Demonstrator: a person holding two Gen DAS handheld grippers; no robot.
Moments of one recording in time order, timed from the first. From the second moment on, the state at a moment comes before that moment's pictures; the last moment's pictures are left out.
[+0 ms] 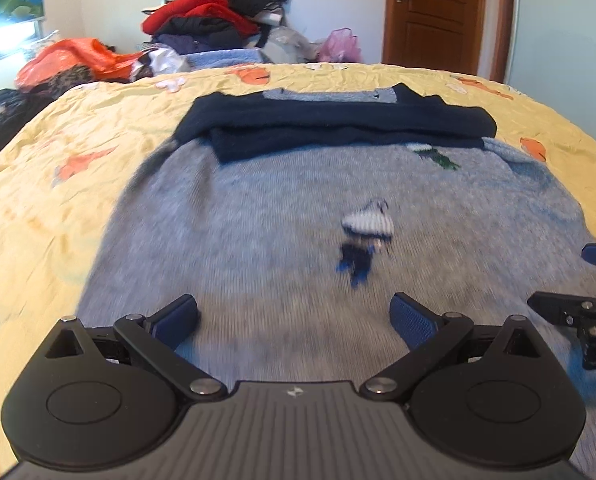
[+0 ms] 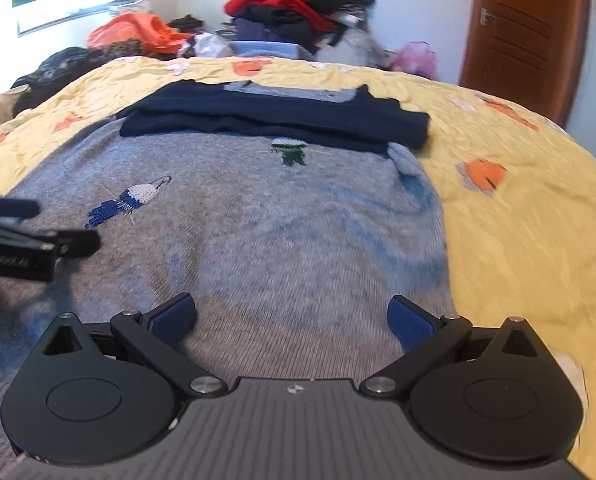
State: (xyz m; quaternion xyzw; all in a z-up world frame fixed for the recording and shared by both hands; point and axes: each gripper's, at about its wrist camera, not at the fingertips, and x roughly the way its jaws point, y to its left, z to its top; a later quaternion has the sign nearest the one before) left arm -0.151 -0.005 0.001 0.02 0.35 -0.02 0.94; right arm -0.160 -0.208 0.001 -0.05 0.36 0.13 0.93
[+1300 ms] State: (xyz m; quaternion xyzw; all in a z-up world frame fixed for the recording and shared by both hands) left arm -0.244 0.161 -0.018 -0.44 0.38 -0.23 0.78; right arm -0.239 -0.366 -0.004 0.39 0.43 0.29 0.76
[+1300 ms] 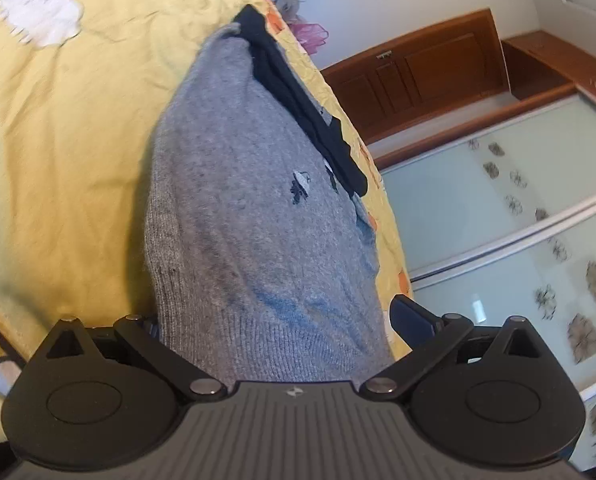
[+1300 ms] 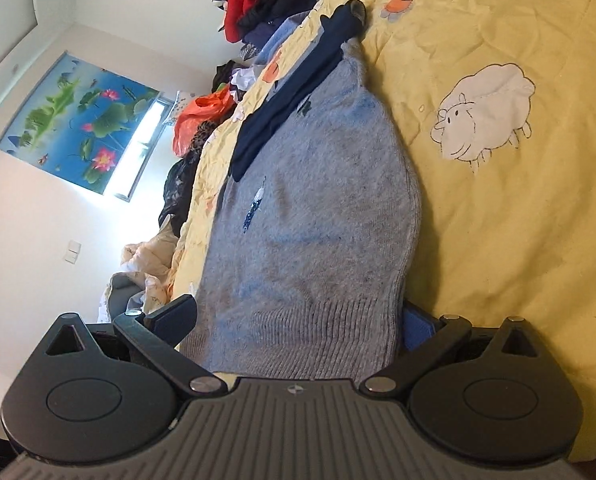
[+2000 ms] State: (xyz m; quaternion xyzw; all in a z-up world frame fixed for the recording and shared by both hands) left arm -0.241 0.137 0.002 -0.28 0.46 -0.16 0.83; right arm -0.235 -0.364 -0.012 0.35 0.44 0.26 0.78
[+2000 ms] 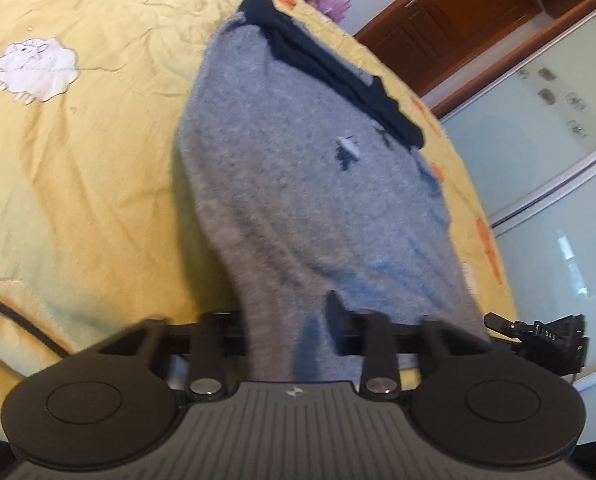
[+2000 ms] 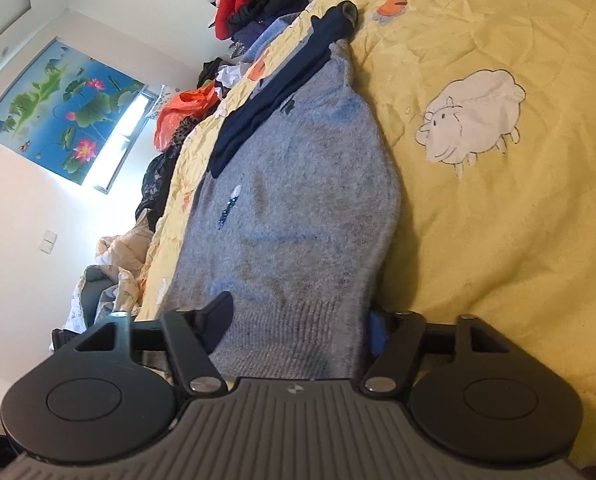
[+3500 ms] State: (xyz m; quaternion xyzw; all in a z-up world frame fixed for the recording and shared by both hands) left arm 0.192 0.180 0.024 -0.35 0.36 -0.07 0.86; right arm 0.204 -0.389 -0.032 0.52 0.33 0.19 0.76
